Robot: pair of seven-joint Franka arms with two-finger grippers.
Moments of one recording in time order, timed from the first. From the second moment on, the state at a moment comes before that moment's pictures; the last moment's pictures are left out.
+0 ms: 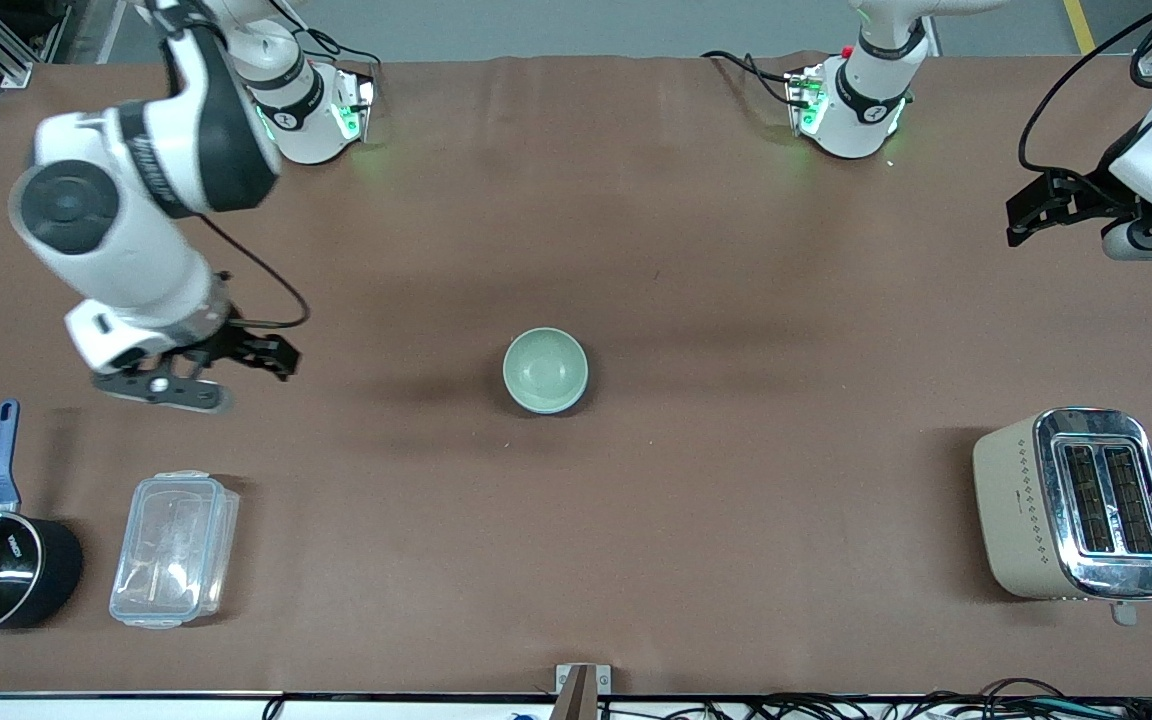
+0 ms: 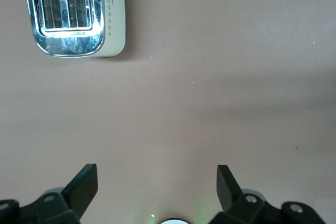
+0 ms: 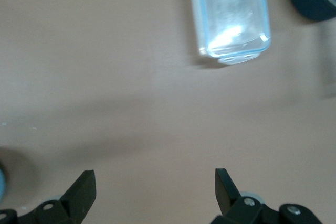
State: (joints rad) left arm -0.02 -0.07 -0.09 -1.64 0.04 1.52 -0.04; right arm 0.24 0.16 -0.06 -1.73 -0.12 1.87 0.34
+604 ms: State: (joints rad) left arm -0.02 -0.07 -0.10 -1.63 0.04 1.52 -0.04; right arm 0.02 -0.03 -0.06 -1.74 -0.07 1.68 -0.03
